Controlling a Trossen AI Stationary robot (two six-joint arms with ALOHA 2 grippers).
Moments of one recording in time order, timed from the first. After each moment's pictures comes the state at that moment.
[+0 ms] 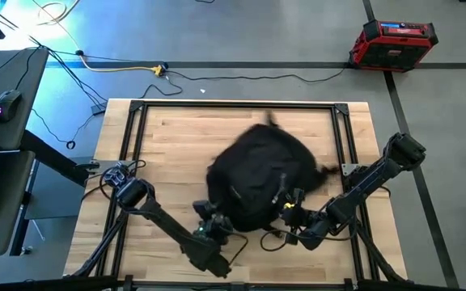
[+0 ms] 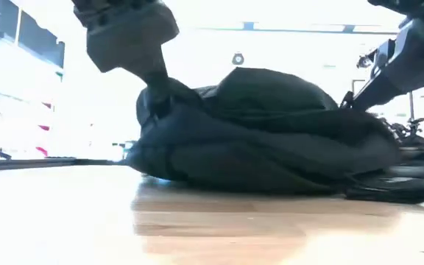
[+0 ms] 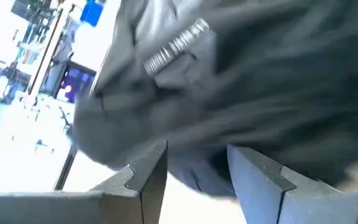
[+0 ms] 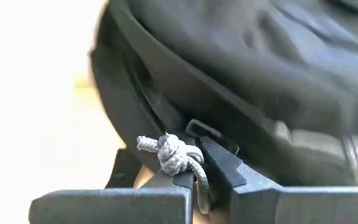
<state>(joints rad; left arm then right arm) -0.66 2.32 1.95 -1.57 -0.97 -1.09 0.74 1.53 0.77 -0.24 0.72 0.67</state>
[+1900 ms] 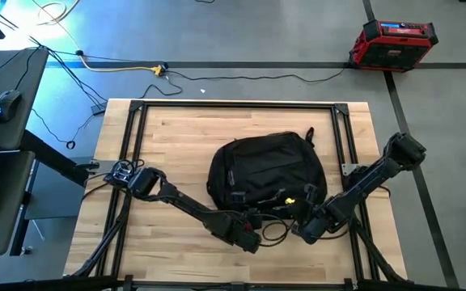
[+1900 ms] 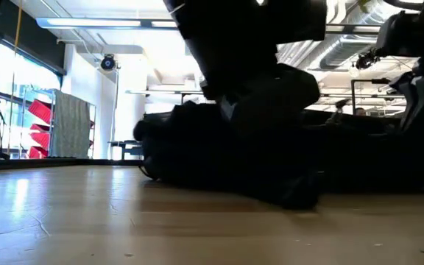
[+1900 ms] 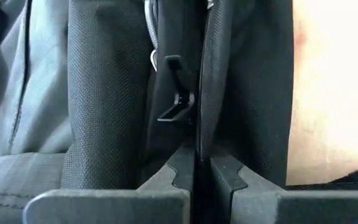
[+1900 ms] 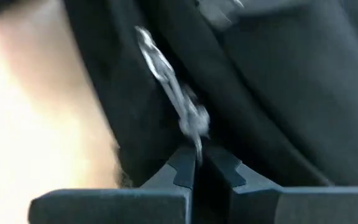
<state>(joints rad) -0.45 2.35 1.88 -0.84 -0.73 -0.38 0.72 1.53 0.78 -0.69 0.52 0.98</state>
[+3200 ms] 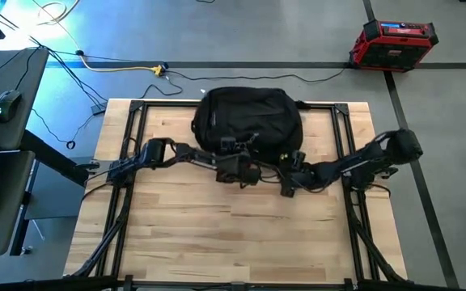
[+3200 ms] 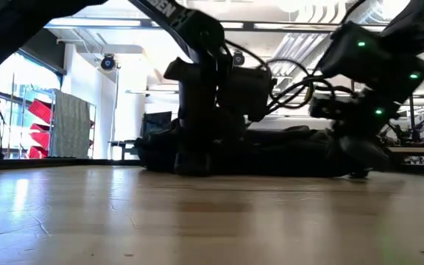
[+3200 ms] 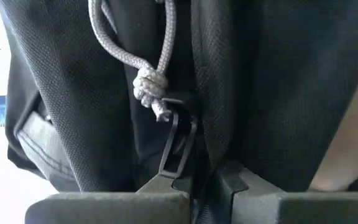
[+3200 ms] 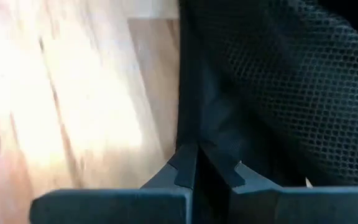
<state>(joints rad) 0.01 2.35 1.67 -1.05 -0.98 -0.10 0.14 1.52 0.51 -0.13 0.54 0.18</state>
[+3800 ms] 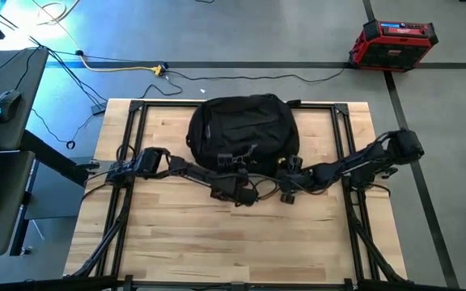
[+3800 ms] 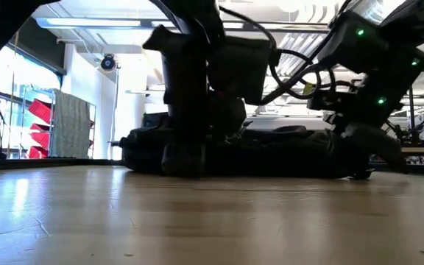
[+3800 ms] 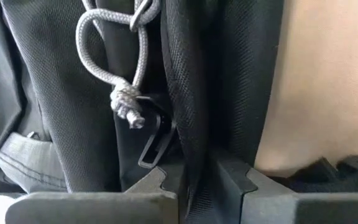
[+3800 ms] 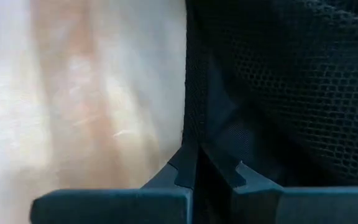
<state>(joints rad) -0.18 2.30 1.67 -1.11 -0.87 -0.26 0.19 1.51 0.55 -0.19 0.38 0.26</state>
